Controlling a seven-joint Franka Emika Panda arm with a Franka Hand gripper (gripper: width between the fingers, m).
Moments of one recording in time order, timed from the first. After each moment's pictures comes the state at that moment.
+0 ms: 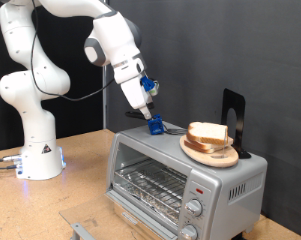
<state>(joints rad) 0.24 -0.45 0.16 -2.68 0.51 2.61 -0.02</state>
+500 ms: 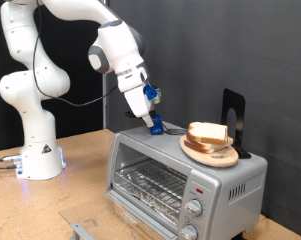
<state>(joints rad) 0.24 -0.39 0.17 -2.69 0.52 2.67 -0.02</state>
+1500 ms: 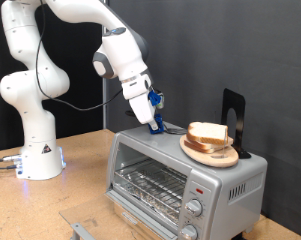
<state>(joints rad) 0.29 -0.35 0.17 -2.69 0.59 2.70 -0.06</state>
